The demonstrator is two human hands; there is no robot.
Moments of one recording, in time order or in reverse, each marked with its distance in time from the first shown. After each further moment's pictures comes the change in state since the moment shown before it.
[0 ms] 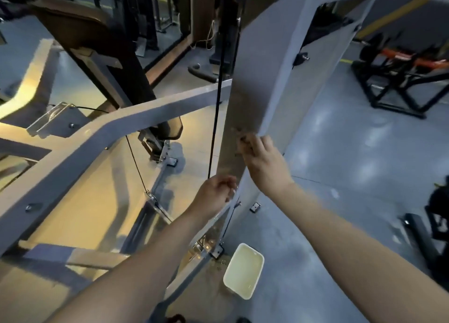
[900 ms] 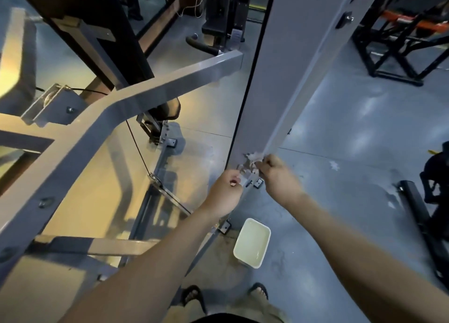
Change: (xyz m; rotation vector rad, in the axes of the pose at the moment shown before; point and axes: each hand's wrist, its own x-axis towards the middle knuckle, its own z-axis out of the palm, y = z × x) left_hand 0.001 -0.046 -0.031 0.203 -0.127 -0.077; right_hand -0.065 -0.045 0.040 0.248 -0.549 0.355
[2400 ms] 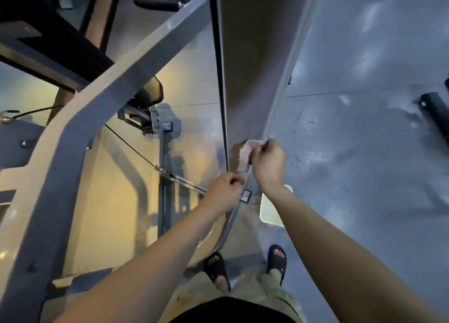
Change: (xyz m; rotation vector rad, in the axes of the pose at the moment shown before) left_hand 0.048 -0.033 -0.010 0.266 -0.201 -0.244; right_hand 0.051 -0.040 0.091 0.899 0.384 1.035
